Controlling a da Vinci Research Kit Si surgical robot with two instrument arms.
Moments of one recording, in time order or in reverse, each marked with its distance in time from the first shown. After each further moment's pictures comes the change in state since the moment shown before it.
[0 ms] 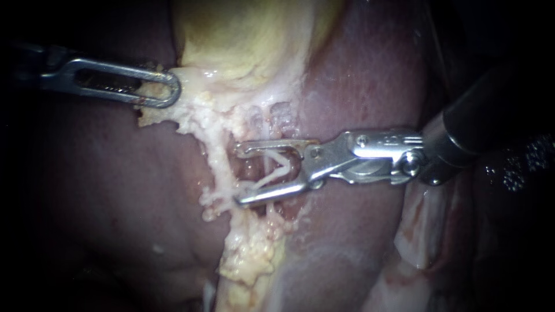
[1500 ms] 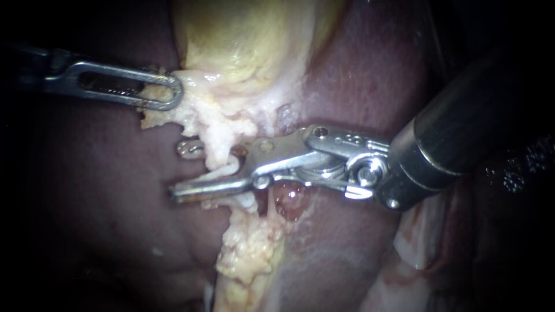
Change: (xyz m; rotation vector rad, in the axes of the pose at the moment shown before) right arm 0.008 -0.003 0.004 -0.049 0.056 0.181; left arm 0.000 0.000 0.000 0.002 0.002 0.002
